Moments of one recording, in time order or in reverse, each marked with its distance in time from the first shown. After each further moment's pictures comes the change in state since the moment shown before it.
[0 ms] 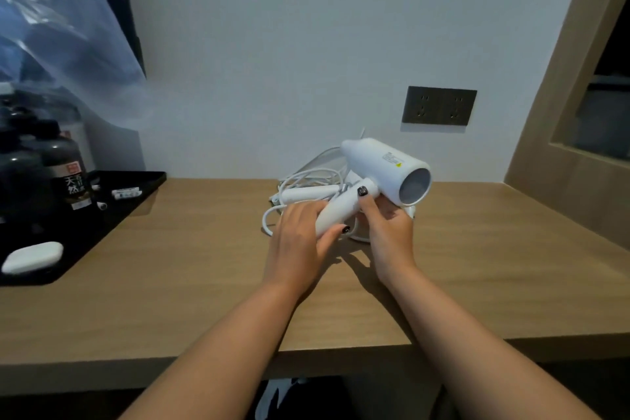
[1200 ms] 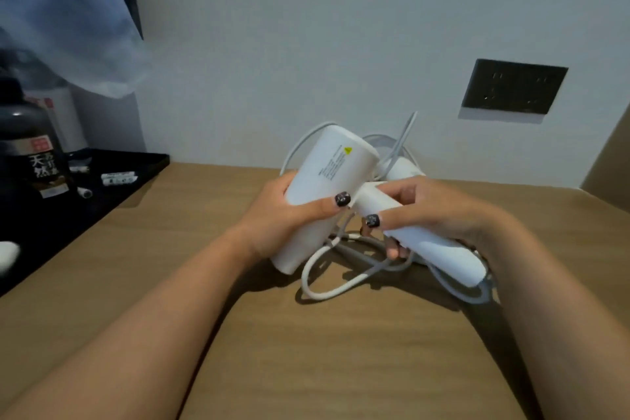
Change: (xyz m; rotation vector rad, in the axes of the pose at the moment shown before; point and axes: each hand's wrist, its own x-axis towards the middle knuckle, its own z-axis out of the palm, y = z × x) left_hand 0.051 -0.069 -0.034 -0.860 -0.336 -0.591; right_hand 0.072 -0.029 0.015 -0.603 -0.983 0.346
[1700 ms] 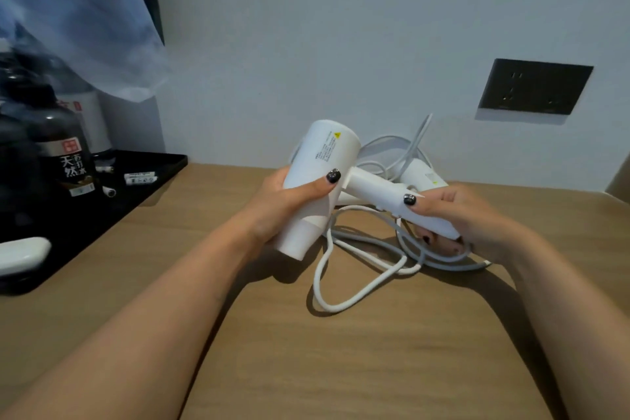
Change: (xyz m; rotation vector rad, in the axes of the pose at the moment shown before) left_hand 0.003 0.013 -0.014 -0.019 0.047 -0.137; right_hand 0.001 0.034 -0.018 0.010 0.262 -0.033
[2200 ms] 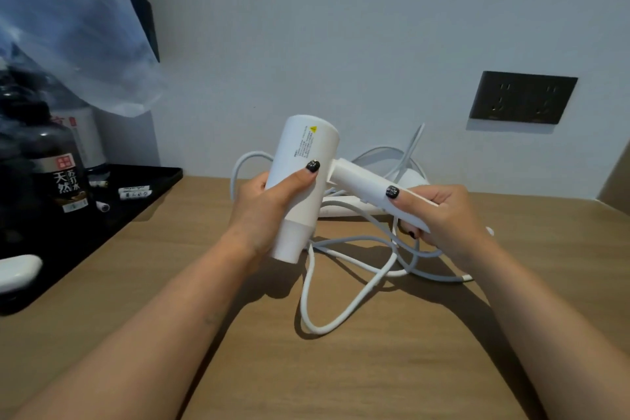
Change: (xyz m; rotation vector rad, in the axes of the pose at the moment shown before) left_hand -0.003 0.008 0.010 -0.149 0.240 0.065; right_hand 0.007 -0.006 0.027 0.046 0.359 -0.265
